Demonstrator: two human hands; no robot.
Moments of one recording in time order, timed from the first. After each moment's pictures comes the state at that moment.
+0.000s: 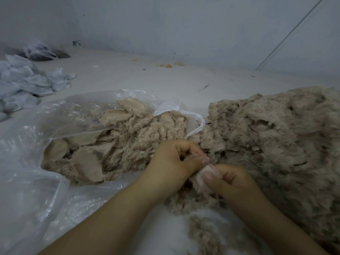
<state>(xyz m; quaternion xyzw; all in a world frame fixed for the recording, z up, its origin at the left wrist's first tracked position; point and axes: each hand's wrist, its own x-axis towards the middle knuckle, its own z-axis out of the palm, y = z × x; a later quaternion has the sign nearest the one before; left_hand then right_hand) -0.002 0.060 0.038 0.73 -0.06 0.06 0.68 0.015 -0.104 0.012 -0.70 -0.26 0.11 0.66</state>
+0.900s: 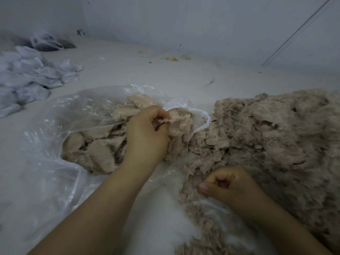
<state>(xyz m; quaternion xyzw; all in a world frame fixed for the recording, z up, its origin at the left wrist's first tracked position) 0.002 0.102 0.066 0.80 0.08 0.34 0.48 0.011 -0.110 0.014 -0.75 -0.28 0.14 0.58</state>
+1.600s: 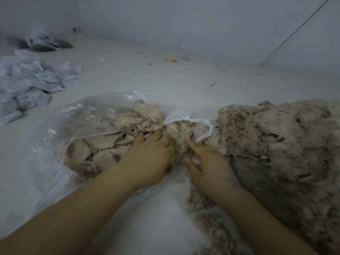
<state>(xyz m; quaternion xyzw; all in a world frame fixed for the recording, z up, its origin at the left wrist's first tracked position) 0.007 0.147 0.050 0.99 -0.15 0.04 -0.08 0.038 -0.042 0.025 -0.92 -0.25 -0.05 0.31</state>
